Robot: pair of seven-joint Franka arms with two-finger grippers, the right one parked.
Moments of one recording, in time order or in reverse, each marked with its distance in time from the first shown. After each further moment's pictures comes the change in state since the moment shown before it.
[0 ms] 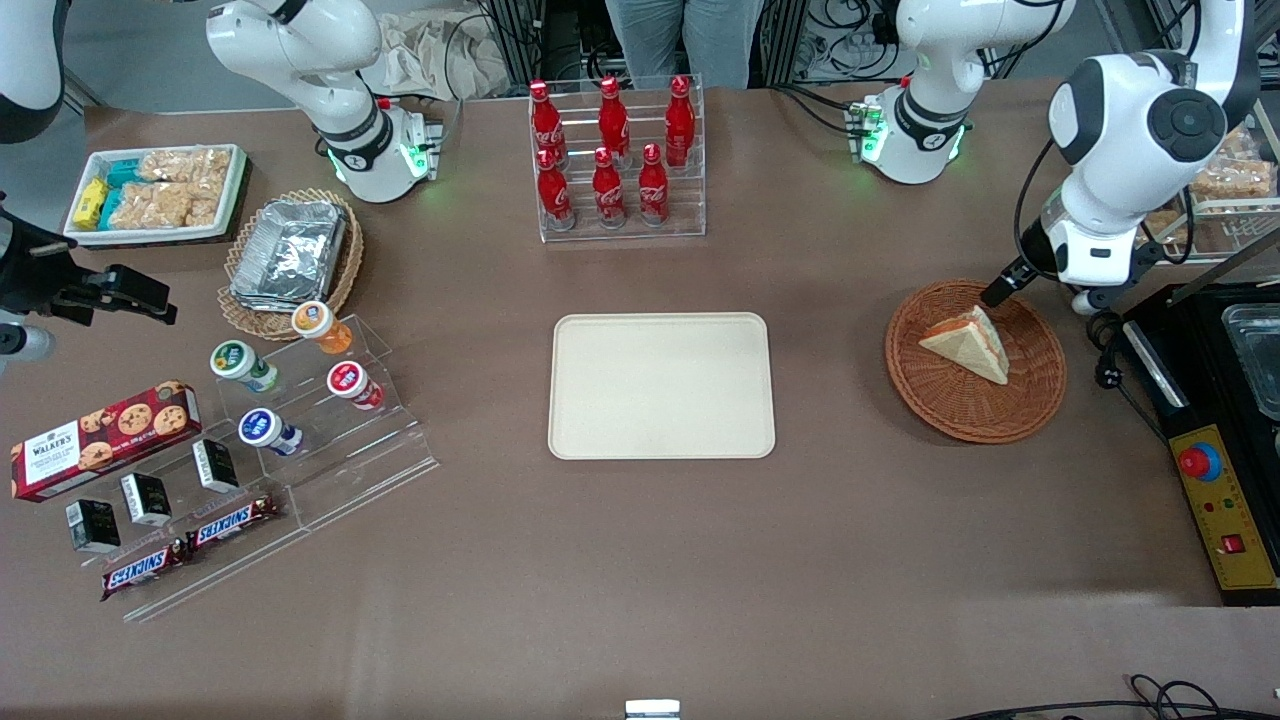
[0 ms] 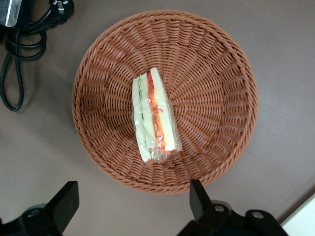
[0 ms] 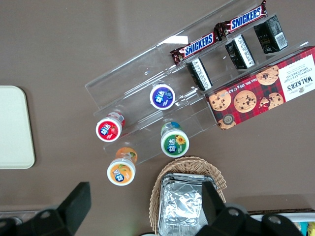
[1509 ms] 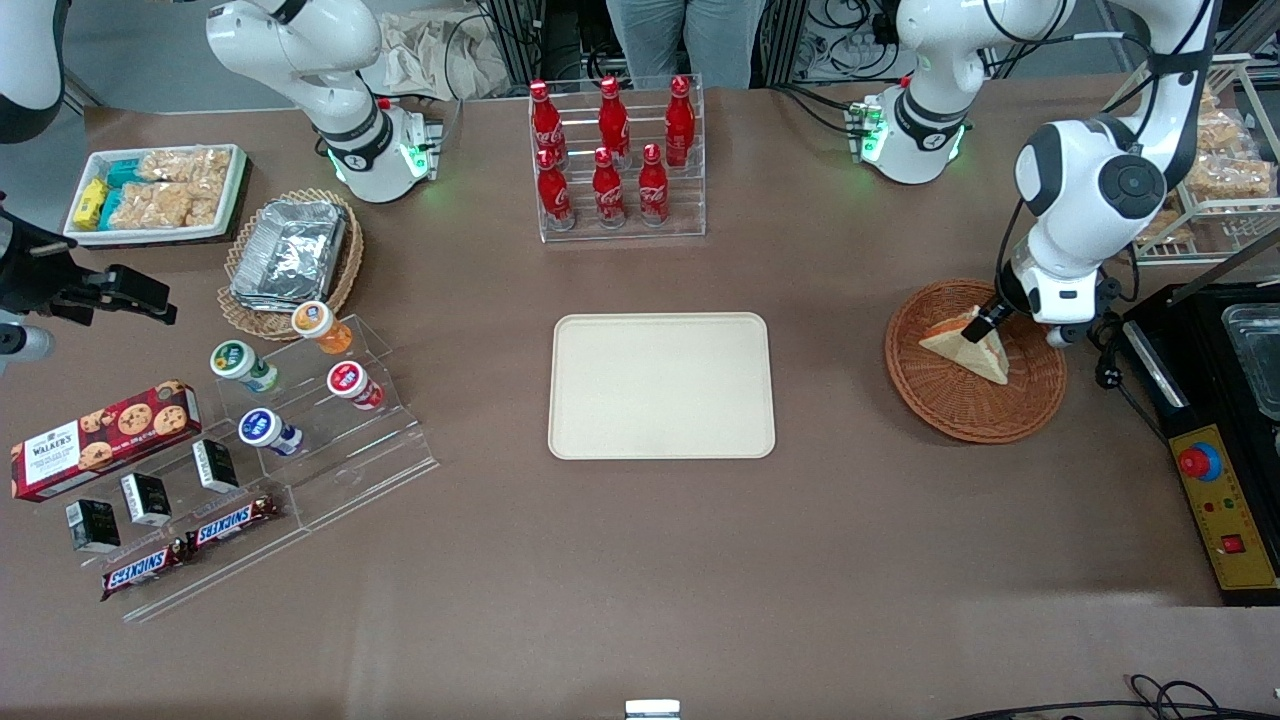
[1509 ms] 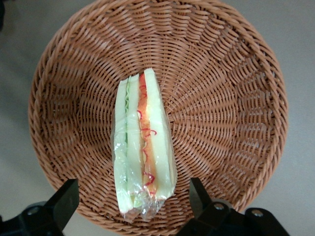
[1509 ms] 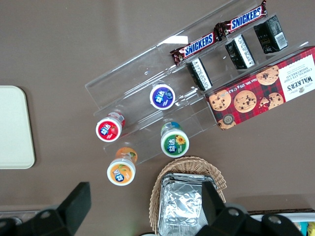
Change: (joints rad) arm 0.004 0.195 -0.005 -0.081 -0.002 0.301 -0.088
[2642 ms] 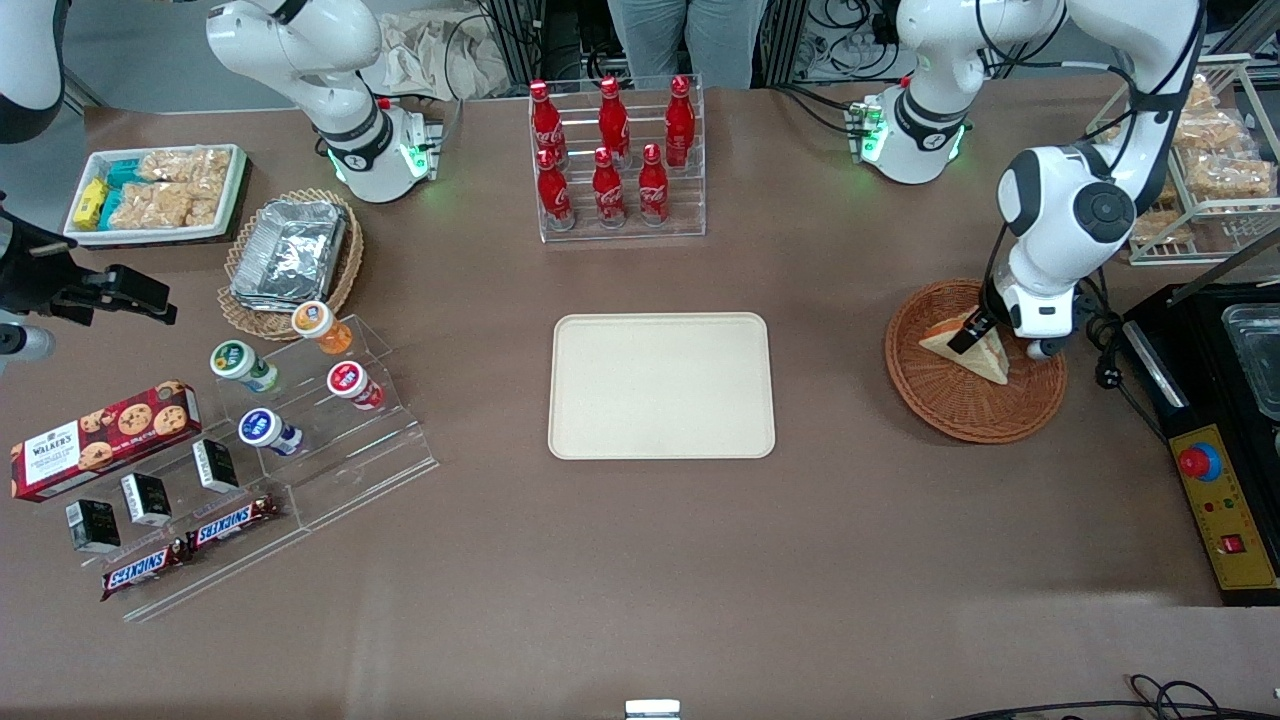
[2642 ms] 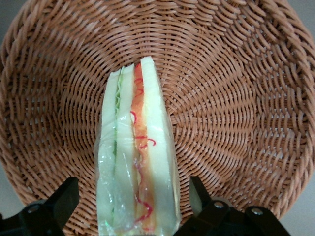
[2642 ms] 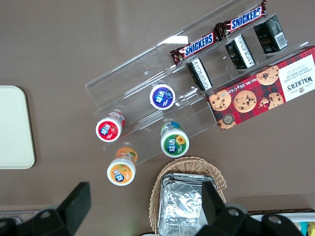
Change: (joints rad) arm 0.000 0.121 0.000 -0.014 0.000 0.127 -0.014
